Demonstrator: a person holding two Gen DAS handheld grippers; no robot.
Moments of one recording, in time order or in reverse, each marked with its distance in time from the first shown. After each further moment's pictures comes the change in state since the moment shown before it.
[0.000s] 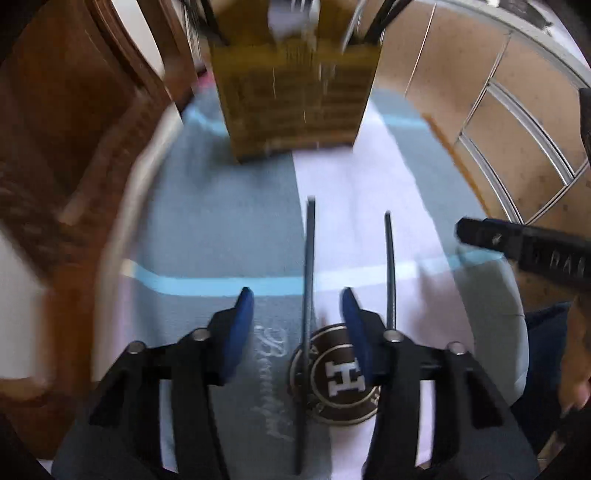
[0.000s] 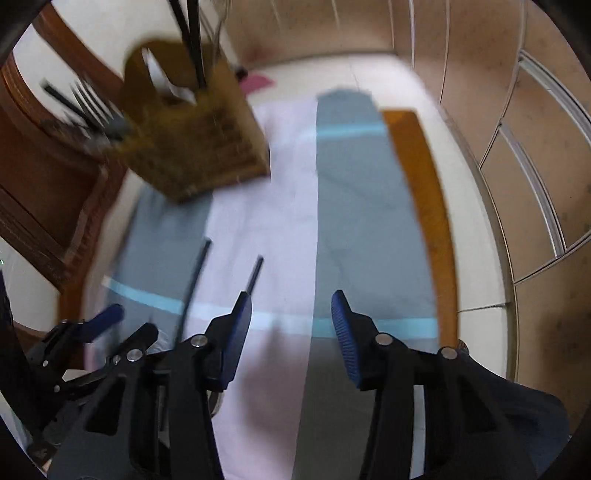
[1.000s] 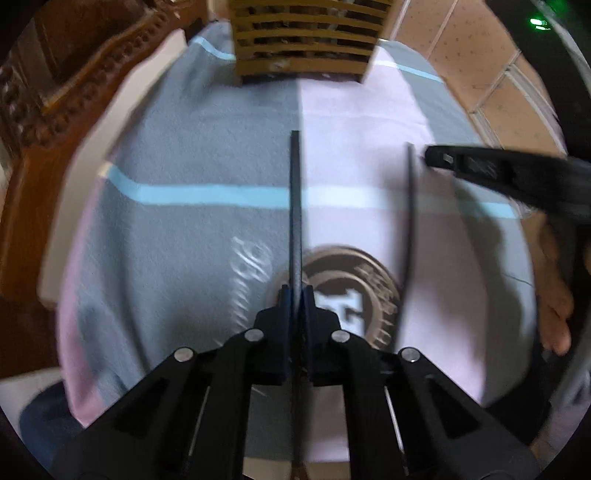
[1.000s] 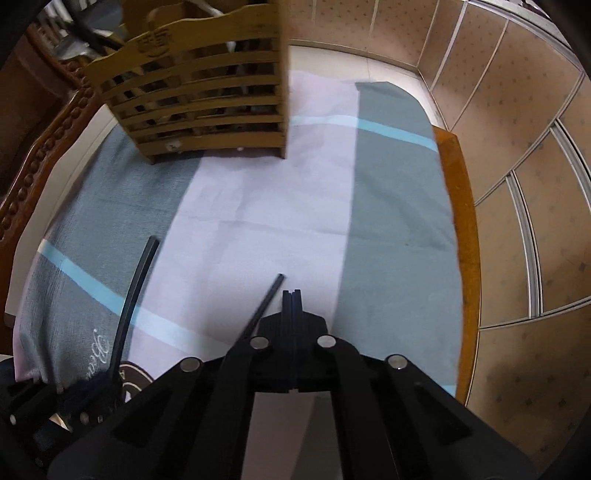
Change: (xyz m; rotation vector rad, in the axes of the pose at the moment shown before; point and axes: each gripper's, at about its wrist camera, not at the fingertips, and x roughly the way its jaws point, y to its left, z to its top) left arm 0.003 0.009 -0.044 -0.100 0.135 -0.053; right arm 0.052 0.046 0.011 -0.215 0.032 -0.176
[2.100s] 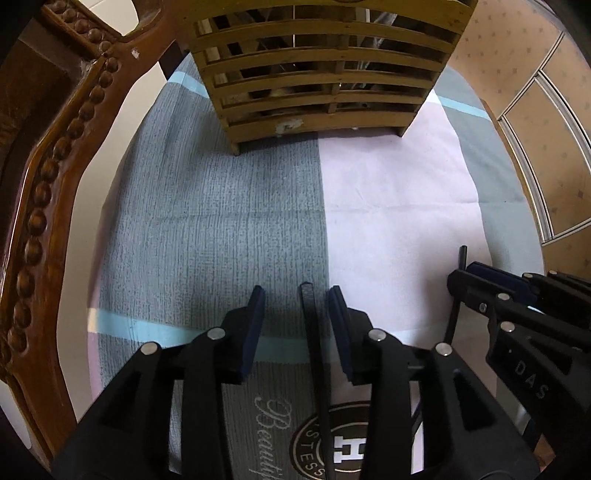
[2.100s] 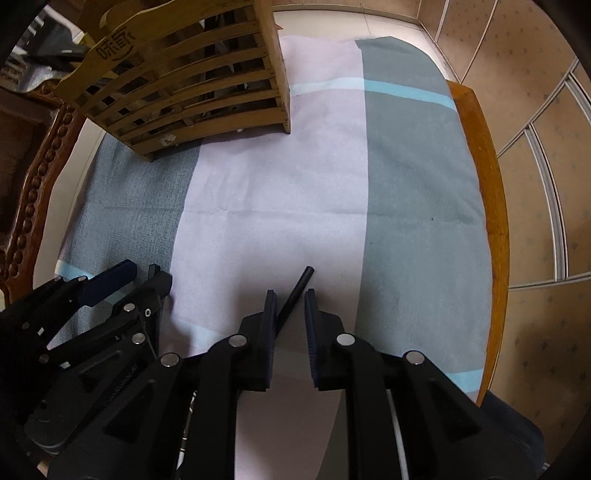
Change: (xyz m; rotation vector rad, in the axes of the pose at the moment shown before) left arm 0.033 0.008 0.102 0.027 0.022 0.120; right arm 0.024 -0.015 0.033 0.115 0.164 0.109
